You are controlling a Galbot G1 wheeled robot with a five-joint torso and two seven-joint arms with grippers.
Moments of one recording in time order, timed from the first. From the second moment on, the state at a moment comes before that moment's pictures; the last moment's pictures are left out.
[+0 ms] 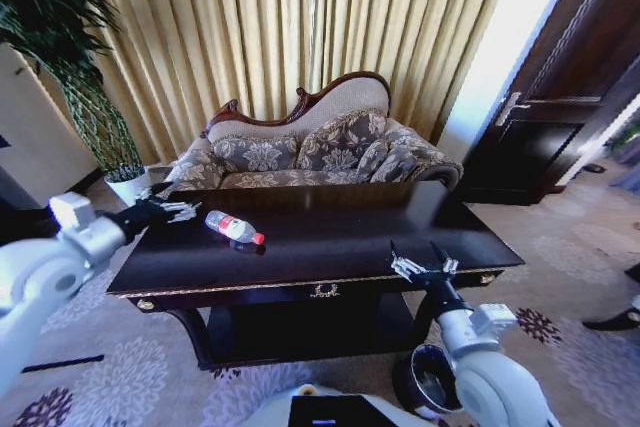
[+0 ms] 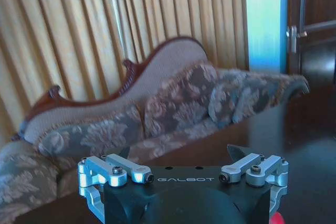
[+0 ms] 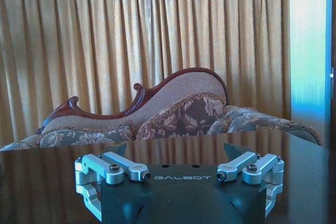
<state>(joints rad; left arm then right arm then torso) 1.26 -0.50 -0.87 -2.18 -1.02 0.66 0.13 -1.79 1.19 0.64 2.46 0.44 -0.17 0.24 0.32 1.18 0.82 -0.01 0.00</state>
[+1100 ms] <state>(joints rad) 1.09 -0.66 -0.57 -2.24 -1.16 0.71 -0.40 -1.80 1.21 0.62 2.42 0.42 -0.15 0.24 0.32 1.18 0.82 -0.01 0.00</state>
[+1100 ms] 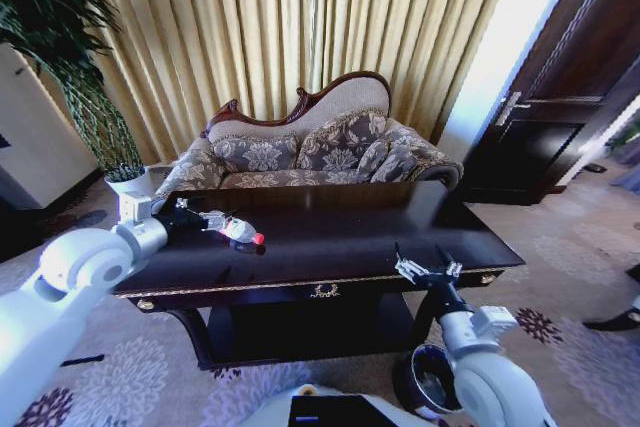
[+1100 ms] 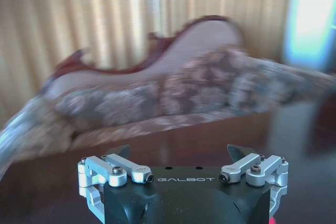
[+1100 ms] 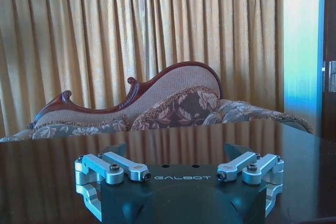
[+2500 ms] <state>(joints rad) 0.92 -0.90 -0.43 -2.13 -1.78 0.52 -1.21 -1.79 1.22 0.56 2.38 0.37 -0.13 0.24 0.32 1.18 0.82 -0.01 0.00</state>
